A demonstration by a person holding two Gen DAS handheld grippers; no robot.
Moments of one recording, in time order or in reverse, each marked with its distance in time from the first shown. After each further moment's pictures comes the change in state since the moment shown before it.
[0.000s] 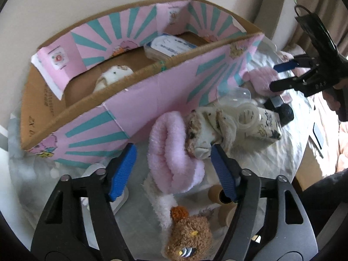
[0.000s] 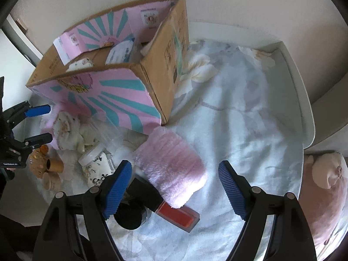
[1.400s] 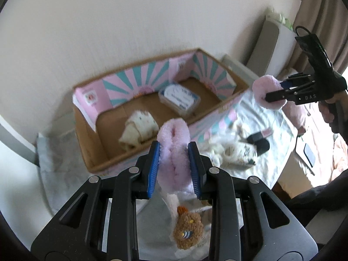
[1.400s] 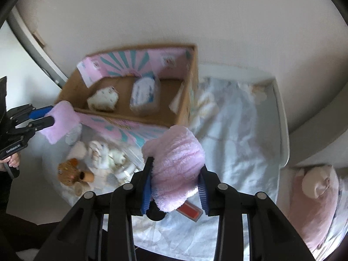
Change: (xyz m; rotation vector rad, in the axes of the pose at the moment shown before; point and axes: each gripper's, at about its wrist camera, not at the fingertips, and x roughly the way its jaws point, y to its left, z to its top) left arm -0.103 0.020 0.034 -0.049 -0.163 0.005; right arm -0.080 0.023 0.029 -0.033 -0.101 0.033
